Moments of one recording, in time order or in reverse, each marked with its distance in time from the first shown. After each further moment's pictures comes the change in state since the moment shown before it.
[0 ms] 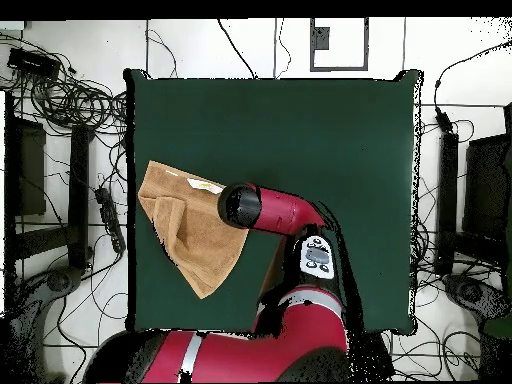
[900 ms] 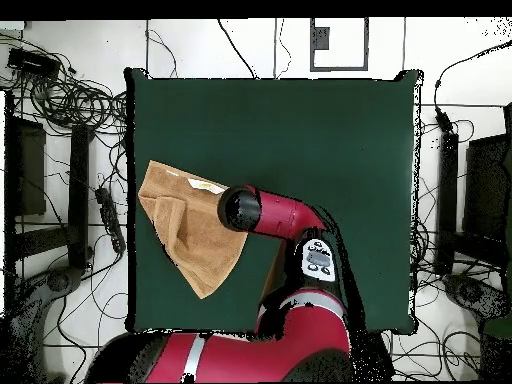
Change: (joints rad) arm -0.002 -0.013 0.013 0.037 0.000 -0.058 0.000
